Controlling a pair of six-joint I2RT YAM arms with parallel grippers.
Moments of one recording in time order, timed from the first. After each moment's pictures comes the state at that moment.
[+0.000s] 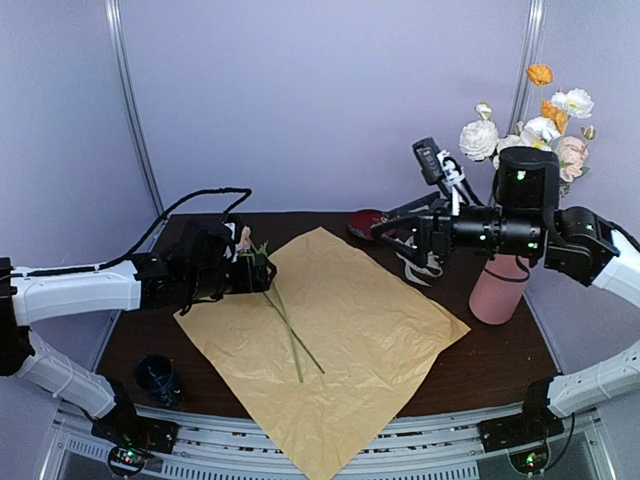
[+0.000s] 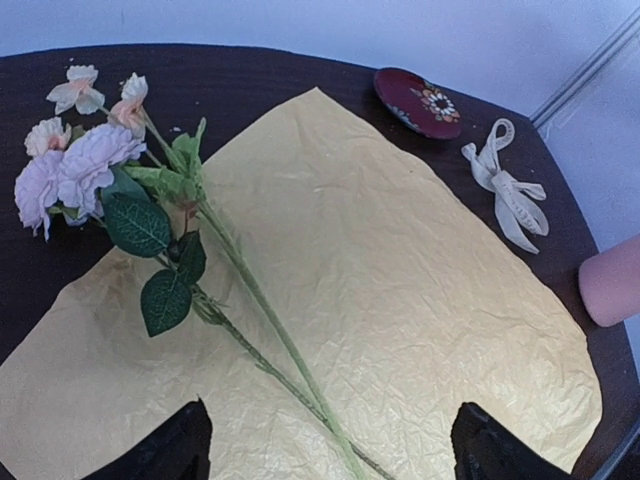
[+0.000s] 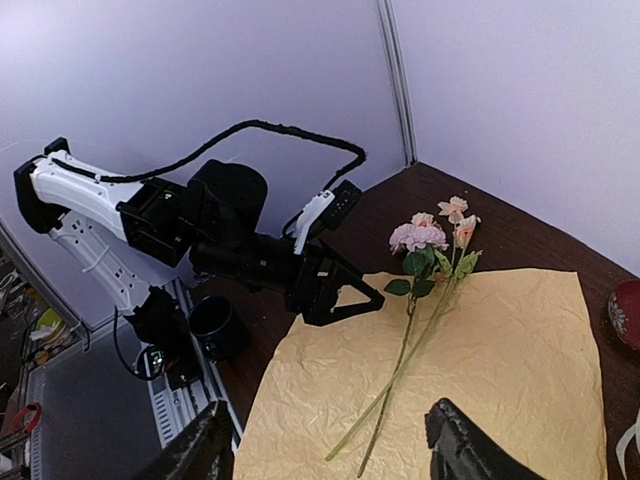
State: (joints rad) left arm -0.82 1.33 0.88 -0.15 -0.25 -0.63; right arm 0.97 1.09 1.26 -0.39 -0.13 0.22
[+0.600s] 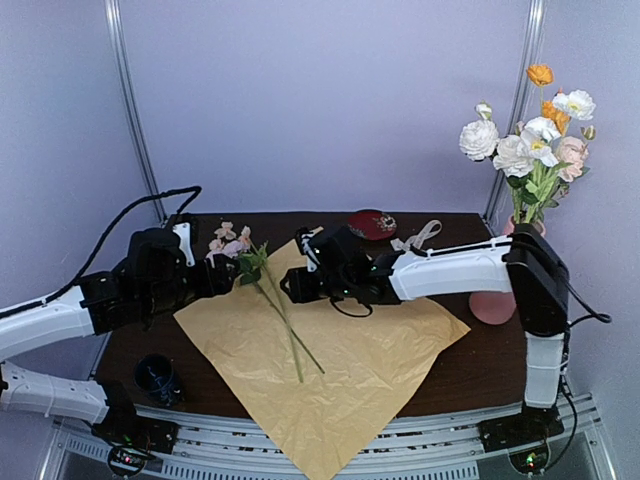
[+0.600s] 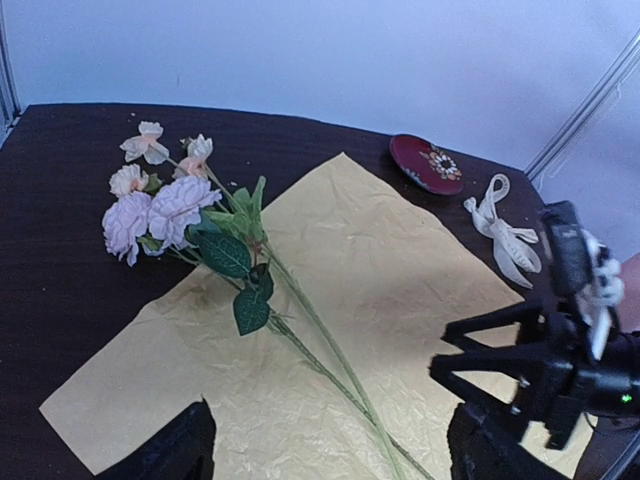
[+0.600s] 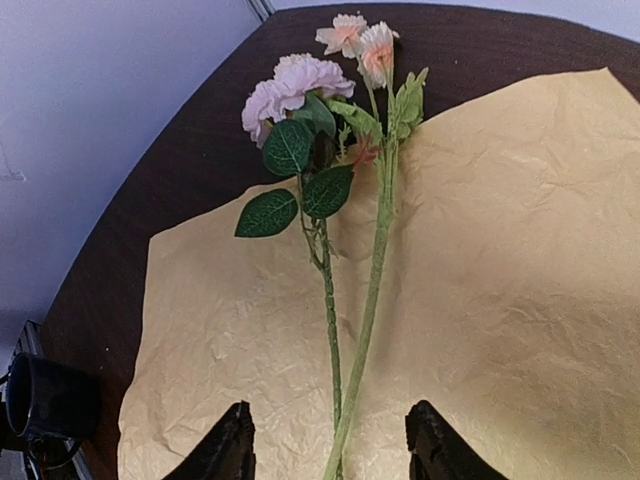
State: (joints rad) left arm -0.79 1.00 0.72 -0.19 -0.34 -0.58; right arm 0.99 1.96 1.41 -0.01 0.10 0.52
